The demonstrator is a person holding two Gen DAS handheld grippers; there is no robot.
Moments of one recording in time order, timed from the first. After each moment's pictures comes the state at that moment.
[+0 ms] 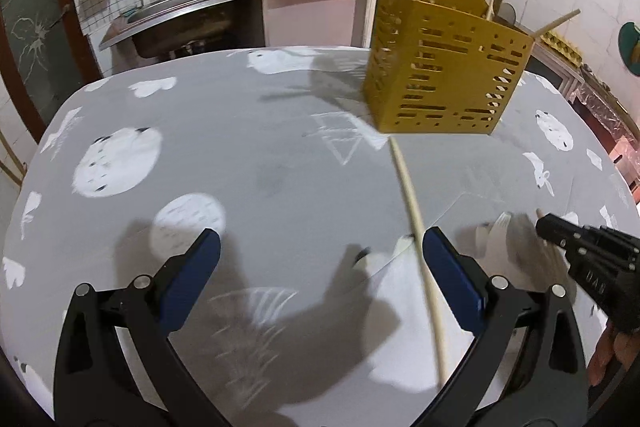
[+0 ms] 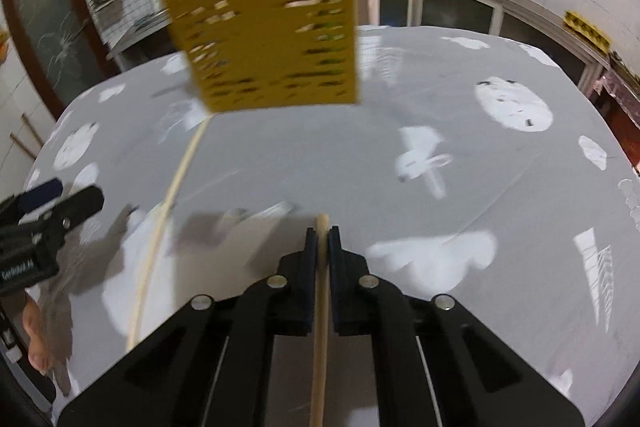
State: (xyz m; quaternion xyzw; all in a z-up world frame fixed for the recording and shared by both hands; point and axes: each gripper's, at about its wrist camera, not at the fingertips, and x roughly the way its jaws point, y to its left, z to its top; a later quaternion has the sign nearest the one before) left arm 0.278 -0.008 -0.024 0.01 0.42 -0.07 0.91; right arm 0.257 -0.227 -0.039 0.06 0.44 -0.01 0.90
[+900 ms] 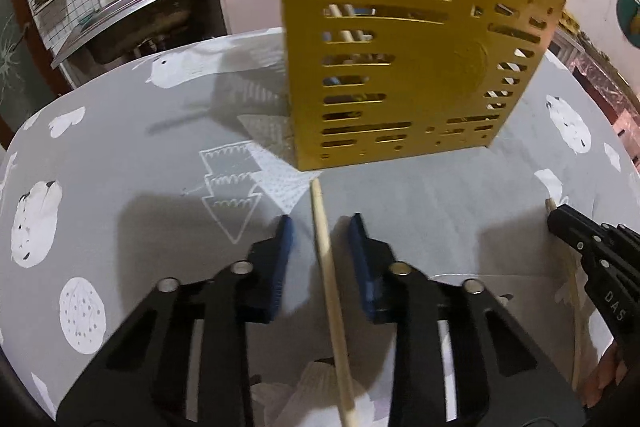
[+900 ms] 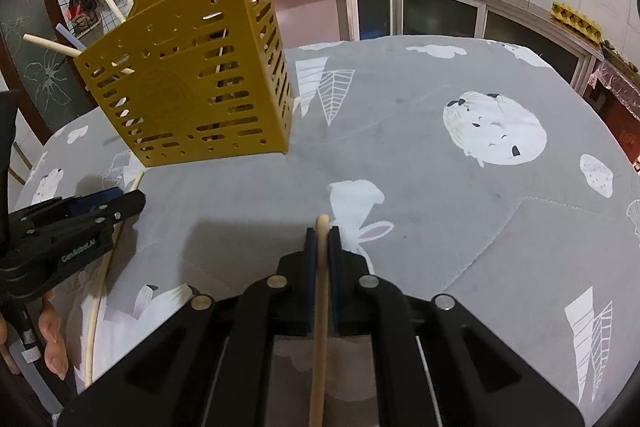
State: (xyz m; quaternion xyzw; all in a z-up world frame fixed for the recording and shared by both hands) left arm 0.355 -0.083 -0.052 0.05 0.46 -0.10 0.88; right arm 0.296 -0.268 -0.051 0.08 0.42 -0.01 0.90
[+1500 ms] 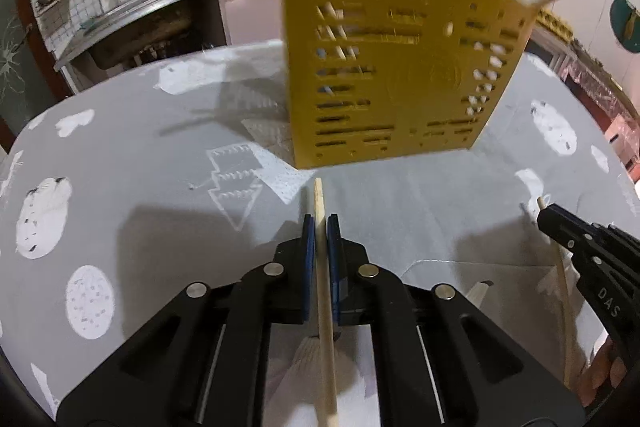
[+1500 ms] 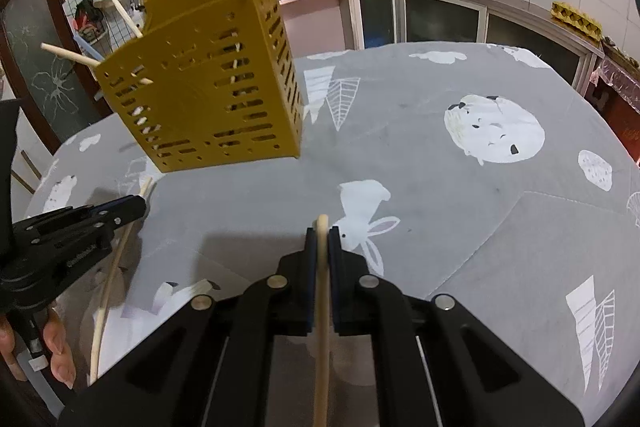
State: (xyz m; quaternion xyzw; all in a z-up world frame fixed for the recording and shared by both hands) left arm 0.335 -0.073 -0.035 0.04 0.44 -0.10 0.89; right arm 0.277 -0.264 -0.040 0.09 0.39 0.00 0.91
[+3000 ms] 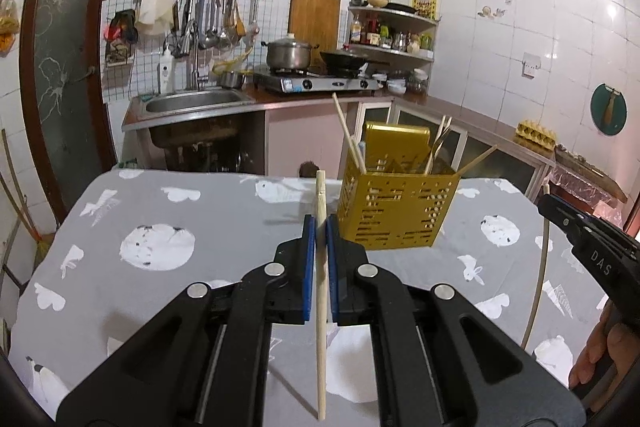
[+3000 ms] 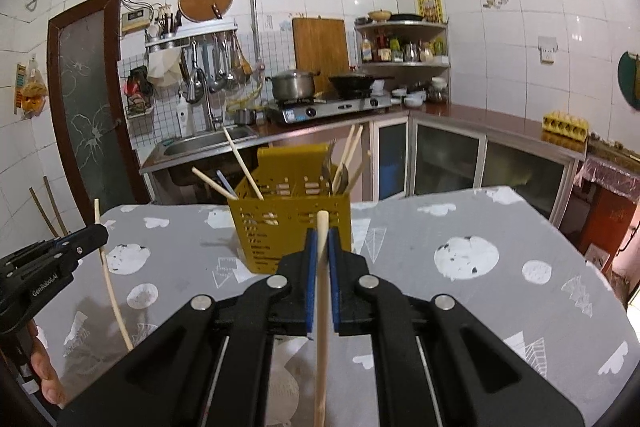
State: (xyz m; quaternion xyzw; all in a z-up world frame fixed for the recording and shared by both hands) left arm 0.196 0.005 0.085 -0.03 0.22 -0.07 0.97; right arm 0.173 -0.218 0.093 0.04 0.18 0.01 0.98
